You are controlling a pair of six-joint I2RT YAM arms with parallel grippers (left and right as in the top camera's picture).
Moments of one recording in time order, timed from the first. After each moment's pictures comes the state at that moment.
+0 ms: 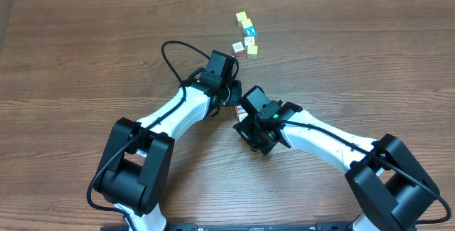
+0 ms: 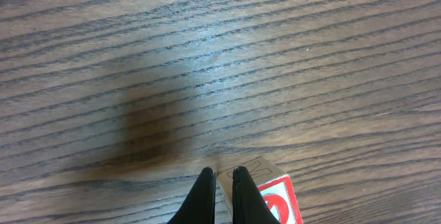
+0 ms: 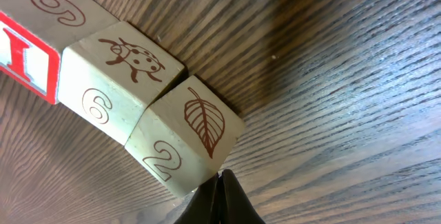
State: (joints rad) left arm -0.44 1.87 1.13 -0.34 0.07 -0.38; right arm 0.73 1.78 1.04 -0.52 -0.20 1.51
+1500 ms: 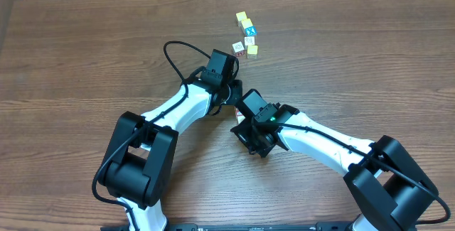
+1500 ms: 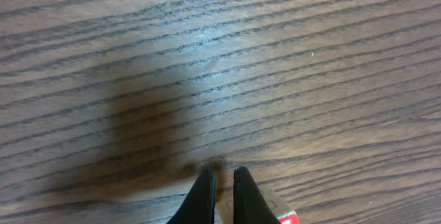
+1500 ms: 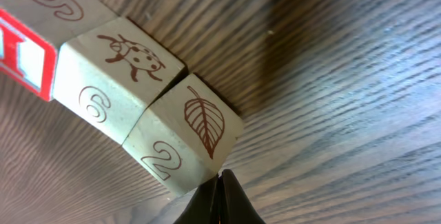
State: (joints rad) left arm -0.43 1.92 1.15 -0.33 0.10 -0.38; right arm 0.76 1.78 1.04 -0.53 -0.20 1.54
